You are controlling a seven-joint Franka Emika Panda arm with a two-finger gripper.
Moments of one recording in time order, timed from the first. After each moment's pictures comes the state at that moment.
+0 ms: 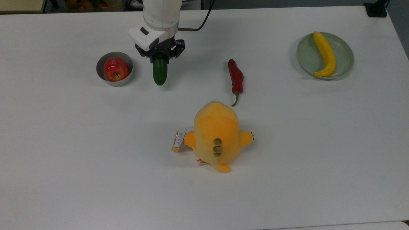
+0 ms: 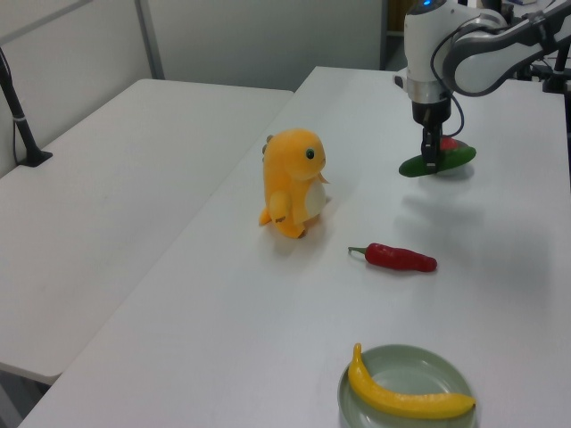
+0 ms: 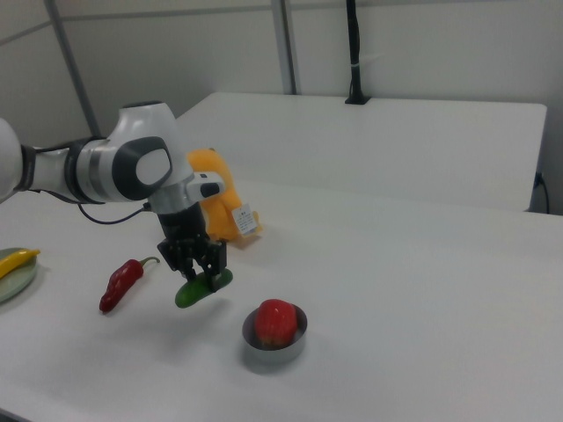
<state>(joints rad) 0.13 0.11 -0.08 -2.03 -0.17 2.06 0.00</state>
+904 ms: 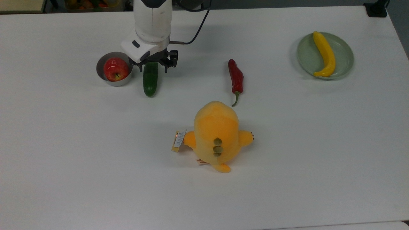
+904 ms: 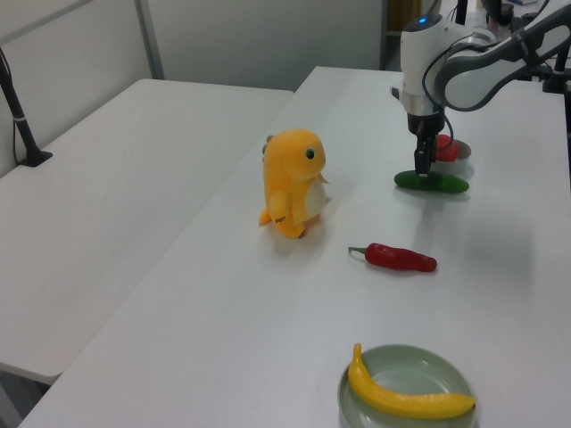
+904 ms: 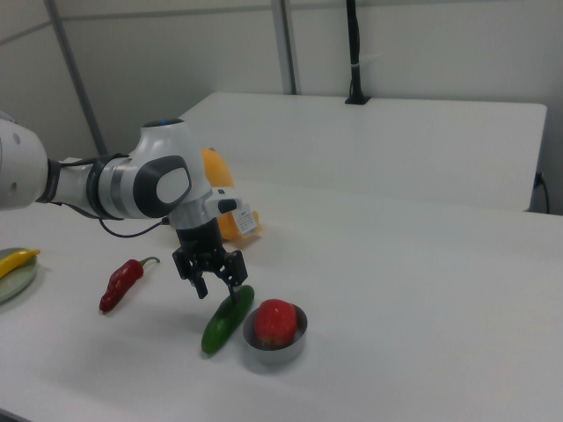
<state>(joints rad) 0.09 0.18 -0.08 -2.03 -0.17 2.14 0.00</state>
